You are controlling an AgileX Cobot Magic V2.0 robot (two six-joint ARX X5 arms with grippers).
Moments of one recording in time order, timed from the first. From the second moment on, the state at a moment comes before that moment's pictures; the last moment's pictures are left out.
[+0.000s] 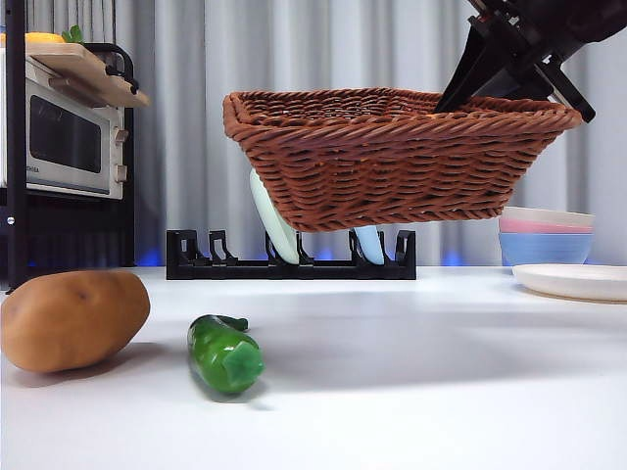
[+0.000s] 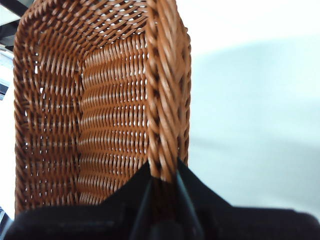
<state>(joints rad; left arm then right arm) -0.90 1.23 1.40 -0.73 -0.10 -0.18 0.29 1.35 1.06 -0.39 -0.51 0.30</state>
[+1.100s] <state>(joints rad) -0.57 1.32 0.89 -0.70 -0.03 -0.23 0.17 1.35 1.06 -0.39 -0.51 0.30</state>
